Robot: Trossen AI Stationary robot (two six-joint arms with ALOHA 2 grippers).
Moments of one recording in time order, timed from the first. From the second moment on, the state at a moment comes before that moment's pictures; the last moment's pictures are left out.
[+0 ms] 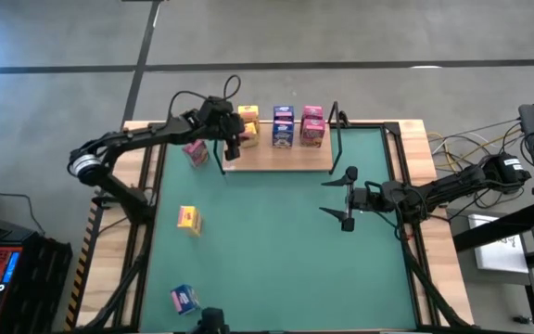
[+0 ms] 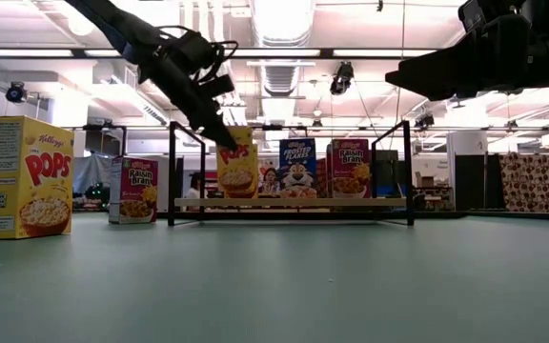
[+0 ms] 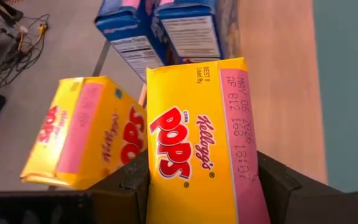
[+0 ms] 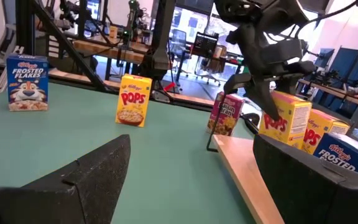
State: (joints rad) left arm 0.64 1.52 1.04 -0.20 0.10 0.54; right arm 0.12 0.97 0.14 0.86 0.21 -0.24
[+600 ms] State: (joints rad) left arm 0.69 1.61 1.10 -0.20 0.15 0.58; right arm 0.12 0.97 0.14 0.86 0.21 -0.24
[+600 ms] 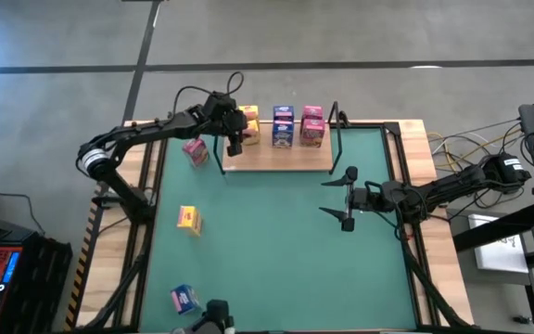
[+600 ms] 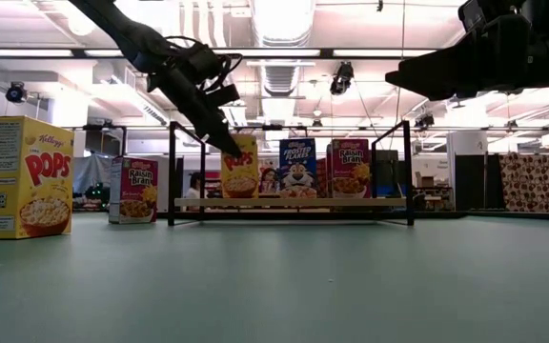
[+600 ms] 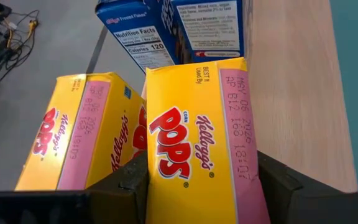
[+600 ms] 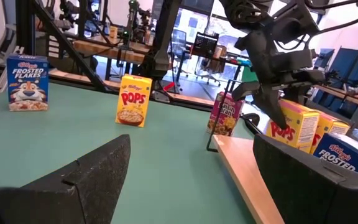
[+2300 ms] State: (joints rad) left arm 0.44 1.34 1.06 -0.35 -0.03 0.32; right arm 0.12 0.97 0.14 0.86 0.21 -0.24
